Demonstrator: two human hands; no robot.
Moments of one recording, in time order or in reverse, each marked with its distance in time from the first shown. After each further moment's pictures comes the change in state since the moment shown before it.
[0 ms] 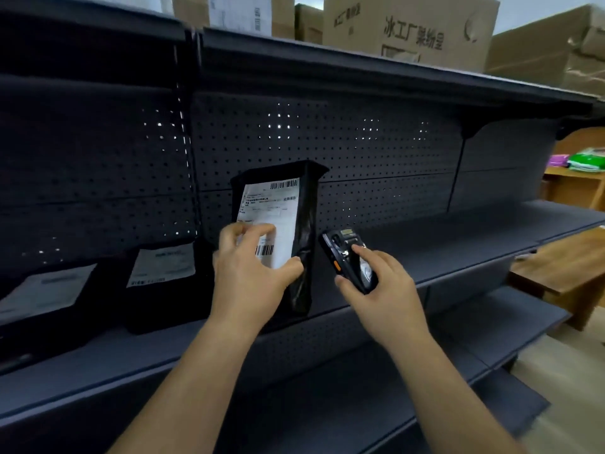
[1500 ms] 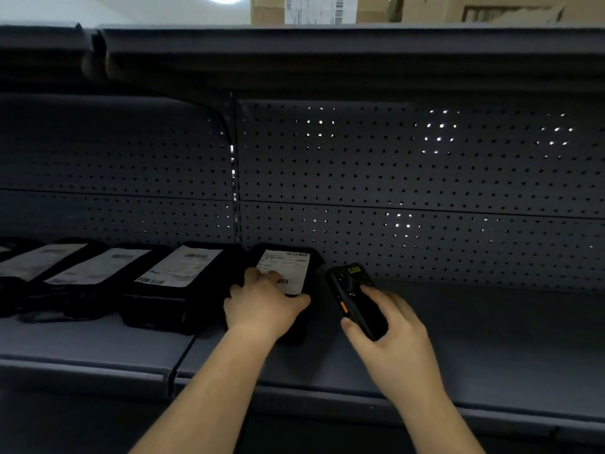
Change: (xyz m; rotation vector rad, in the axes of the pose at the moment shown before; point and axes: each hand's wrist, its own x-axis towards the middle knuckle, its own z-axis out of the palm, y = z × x) left_hand 0.065 -0.025 0.109 0.861 -0.045 -0.654; right_hand 0.112 0.113 0.050 0.275 -0.383 -0.183
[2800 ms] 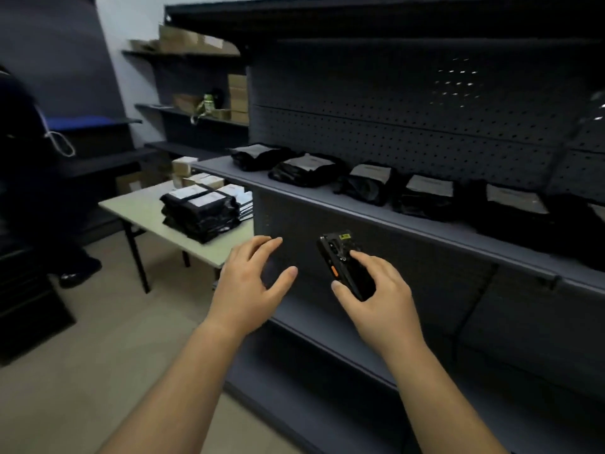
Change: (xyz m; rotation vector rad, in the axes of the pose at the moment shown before) left_hand -0.221 -0.569 -0.185 -0.198 0.534 0.130; right_hand -0.264 -0.401 0.288 0.238 -0.431 -0.174
